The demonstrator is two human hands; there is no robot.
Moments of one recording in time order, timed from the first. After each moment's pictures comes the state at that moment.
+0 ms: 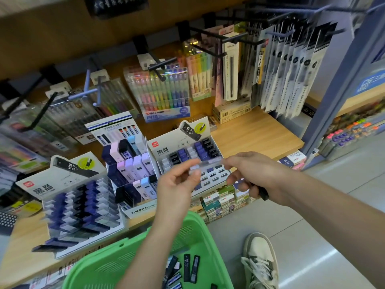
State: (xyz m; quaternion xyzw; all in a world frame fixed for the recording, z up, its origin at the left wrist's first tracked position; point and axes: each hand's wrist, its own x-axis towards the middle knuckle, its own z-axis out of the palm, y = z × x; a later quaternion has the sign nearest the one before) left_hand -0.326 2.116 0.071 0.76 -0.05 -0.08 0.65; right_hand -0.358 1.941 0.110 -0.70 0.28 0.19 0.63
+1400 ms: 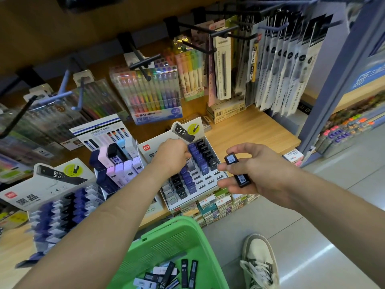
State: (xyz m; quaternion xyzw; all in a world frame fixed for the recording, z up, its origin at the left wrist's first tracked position) left_hand -0.190 2.082 0.050 0.96 -0.28 -0.06 0.04; right_hand -0.360 1.929 0.109 -0.56 0.26 0.11 0.78
